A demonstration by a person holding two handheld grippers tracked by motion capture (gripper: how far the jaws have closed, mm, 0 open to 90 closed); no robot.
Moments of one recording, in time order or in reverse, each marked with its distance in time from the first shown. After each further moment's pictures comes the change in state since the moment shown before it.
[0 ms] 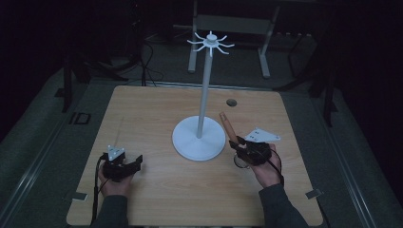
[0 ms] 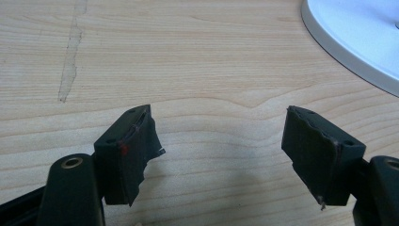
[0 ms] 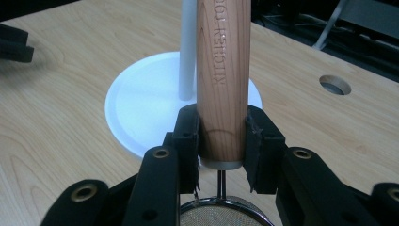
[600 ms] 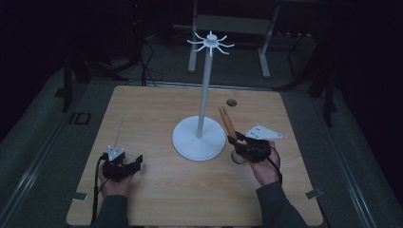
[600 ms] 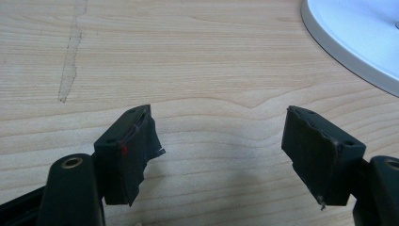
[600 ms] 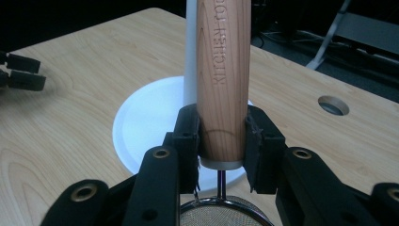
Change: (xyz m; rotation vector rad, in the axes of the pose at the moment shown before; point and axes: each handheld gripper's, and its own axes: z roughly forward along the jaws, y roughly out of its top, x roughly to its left) left arm 0.000 0.000 0.000 -0.001 0.000 -0.001; right arm 0.003 0.014 -0.004 -0.066 0.004 0.018
